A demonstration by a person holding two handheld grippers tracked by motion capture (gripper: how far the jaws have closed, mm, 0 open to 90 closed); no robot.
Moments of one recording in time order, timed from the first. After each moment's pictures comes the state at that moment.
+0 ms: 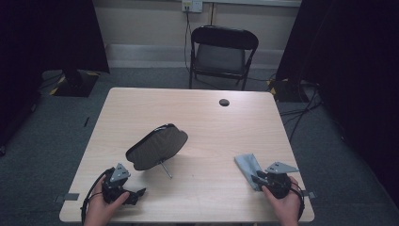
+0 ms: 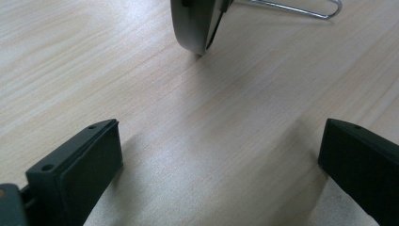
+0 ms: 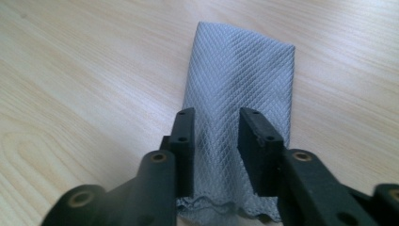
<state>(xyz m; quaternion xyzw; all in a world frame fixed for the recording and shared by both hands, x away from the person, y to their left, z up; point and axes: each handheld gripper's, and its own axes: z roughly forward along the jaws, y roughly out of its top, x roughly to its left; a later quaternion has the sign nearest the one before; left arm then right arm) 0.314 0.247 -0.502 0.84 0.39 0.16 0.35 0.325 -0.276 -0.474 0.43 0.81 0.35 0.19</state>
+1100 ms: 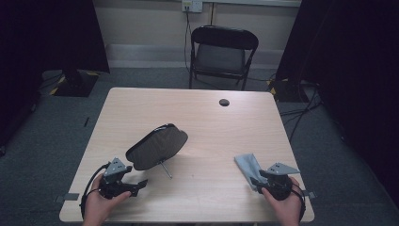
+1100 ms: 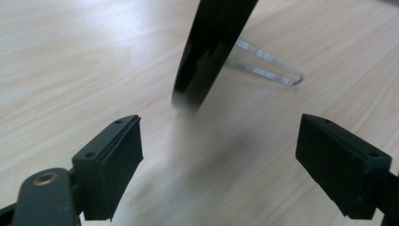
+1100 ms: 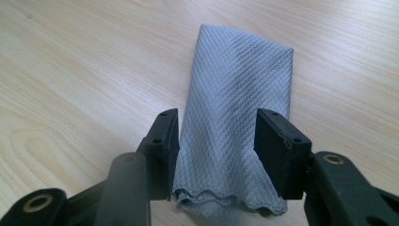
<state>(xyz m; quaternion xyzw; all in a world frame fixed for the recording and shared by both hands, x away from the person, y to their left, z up) 0.317 0.244 -0.475 0.80 0.41 0.14 0.42 0.320 -0.276 -0.470 0.43 0.81 0.35 0.20</state>
